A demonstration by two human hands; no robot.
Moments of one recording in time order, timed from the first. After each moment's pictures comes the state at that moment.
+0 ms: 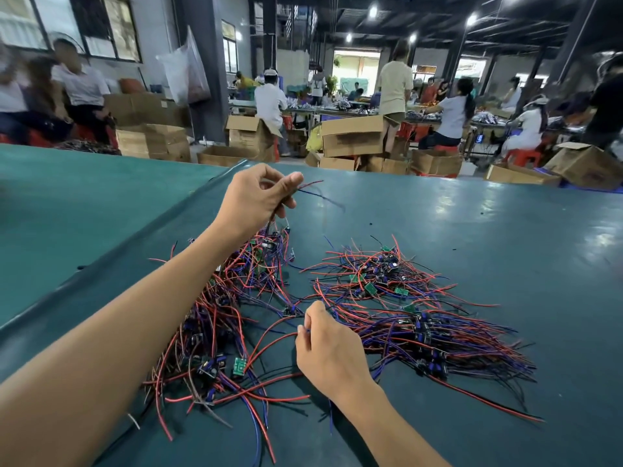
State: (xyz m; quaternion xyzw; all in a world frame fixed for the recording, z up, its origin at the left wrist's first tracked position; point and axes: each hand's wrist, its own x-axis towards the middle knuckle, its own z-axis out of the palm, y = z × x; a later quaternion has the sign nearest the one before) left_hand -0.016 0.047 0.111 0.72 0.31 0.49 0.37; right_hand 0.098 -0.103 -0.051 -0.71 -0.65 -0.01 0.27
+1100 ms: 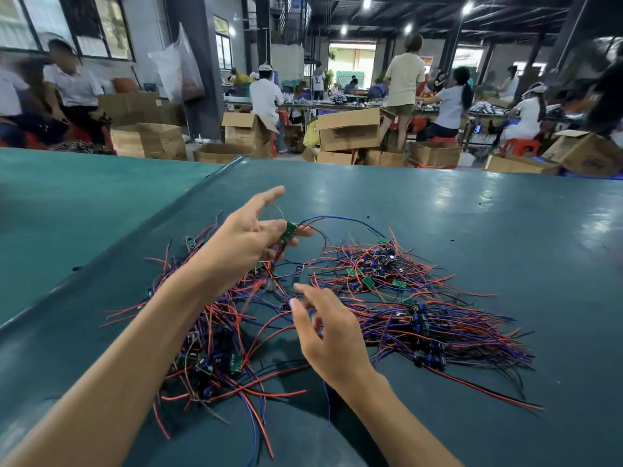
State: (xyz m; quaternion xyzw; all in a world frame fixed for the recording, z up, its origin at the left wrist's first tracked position) left_hand -0.040 -0.023 0.095 0.71 0.28 0.38 0.53; right_hand 0.099 -0.103 -0.044 -0.60 -0.63 0.01 0.50
